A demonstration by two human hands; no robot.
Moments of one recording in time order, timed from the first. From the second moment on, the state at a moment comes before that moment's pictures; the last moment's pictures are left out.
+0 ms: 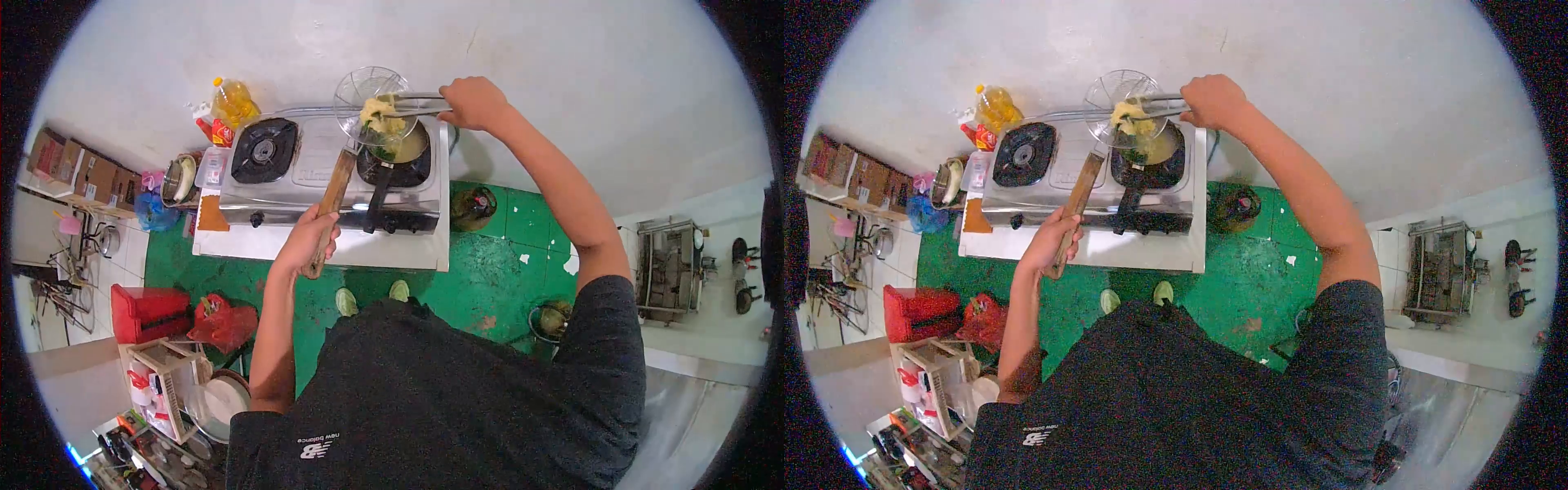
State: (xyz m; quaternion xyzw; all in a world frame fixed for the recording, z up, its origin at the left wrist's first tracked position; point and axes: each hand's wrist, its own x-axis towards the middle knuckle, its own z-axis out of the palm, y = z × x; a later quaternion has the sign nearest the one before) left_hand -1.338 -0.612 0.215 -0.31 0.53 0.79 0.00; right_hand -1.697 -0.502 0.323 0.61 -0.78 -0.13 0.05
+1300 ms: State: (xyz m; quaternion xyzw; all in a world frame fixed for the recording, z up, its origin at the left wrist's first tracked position) left_hand -1.357 -0.617 0.220 -0.33 0.54 0.77 -0.02; right_hand -1.734 -0.430 0.320 0.53 -0.83 -0.05 -0.18
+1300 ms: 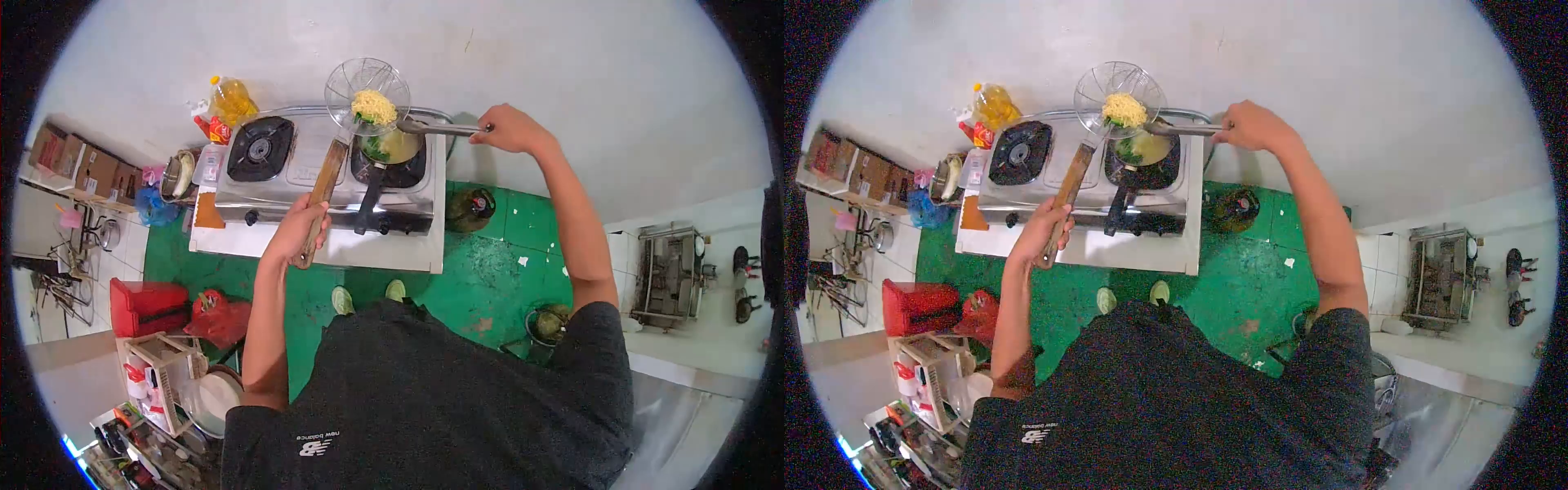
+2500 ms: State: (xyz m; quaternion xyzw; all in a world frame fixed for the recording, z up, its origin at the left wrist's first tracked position) left_hand -1.354 -0.595 0.212 -0.33 0.51 0.80 0.00; right_hand -1.727 -0.516 0.439 0.62 -0.78 -0.06 0.09
